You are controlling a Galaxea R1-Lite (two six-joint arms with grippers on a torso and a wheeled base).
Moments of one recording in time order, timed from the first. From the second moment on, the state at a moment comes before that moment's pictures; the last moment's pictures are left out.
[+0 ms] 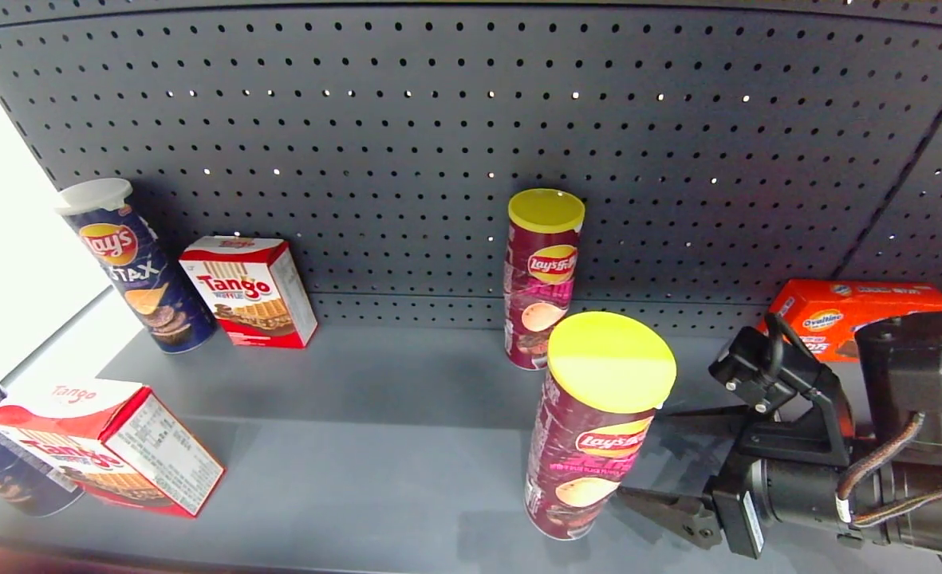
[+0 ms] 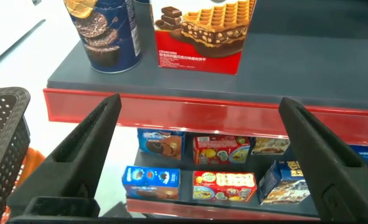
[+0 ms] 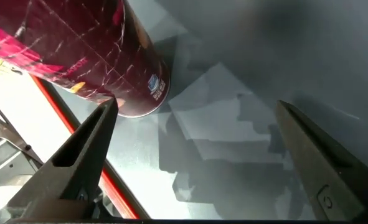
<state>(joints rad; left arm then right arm) 0.00 0.00 0.00 -0.01 0.04 -0.03 0.65 1.41 -0.63 -0.30 0.12 -0.11</state>
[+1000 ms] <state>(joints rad) 0.00 0.00 0.00 -0.01 0.04 -0.03 0.66 1.45 -0.66 -0.30 0.11 -0.11</state>
